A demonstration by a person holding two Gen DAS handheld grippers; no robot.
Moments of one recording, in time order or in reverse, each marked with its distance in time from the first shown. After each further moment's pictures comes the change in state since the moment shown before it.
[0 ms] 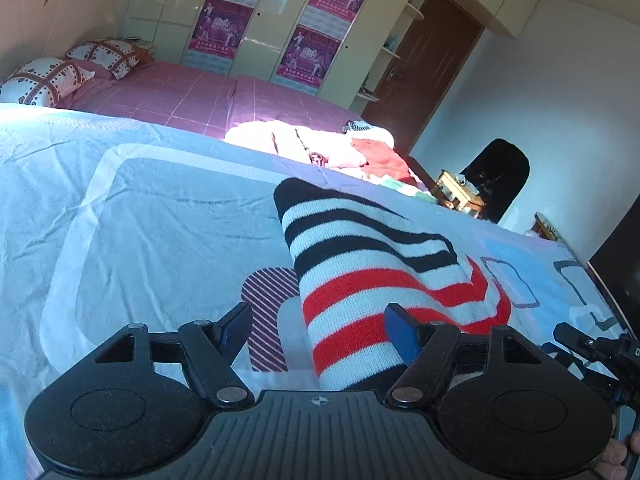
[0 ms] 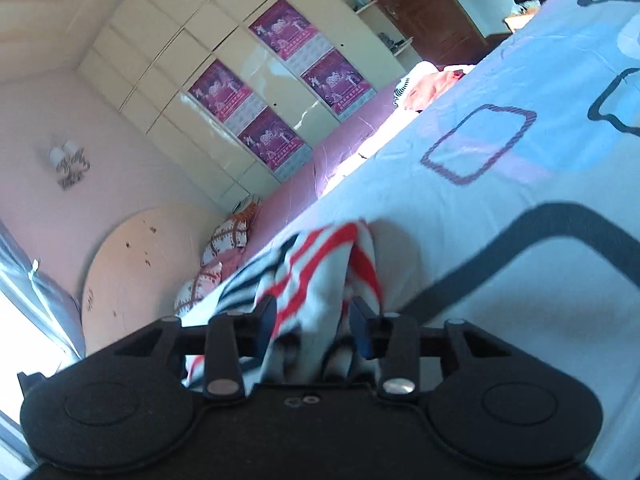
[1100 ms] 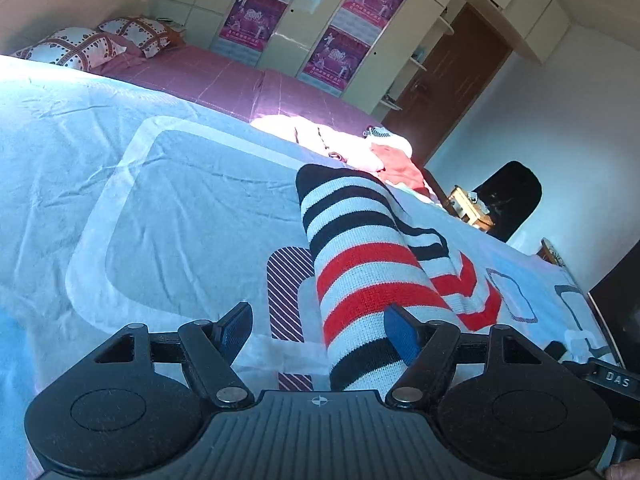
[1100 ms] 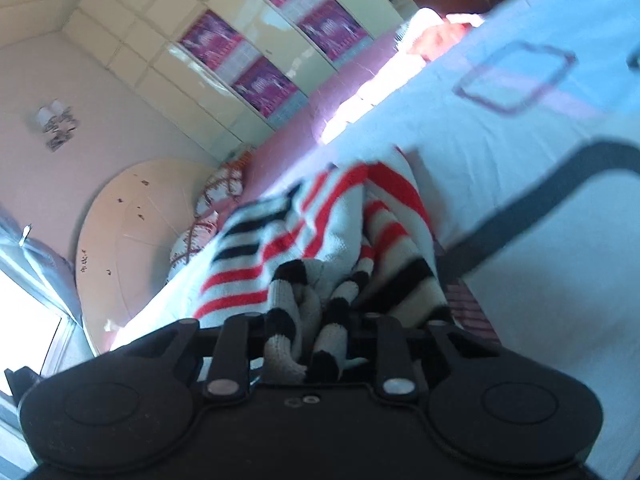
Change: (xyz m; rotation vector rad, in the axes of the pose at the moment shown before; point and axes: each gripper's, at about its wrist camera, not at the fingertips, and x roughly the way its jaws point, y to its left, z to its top) left arm -0.011 0.019 -0.014 -0.109 0.012 0.023; right arm 0.019 0.049 -0.035 -0.053 0.130 -0.020
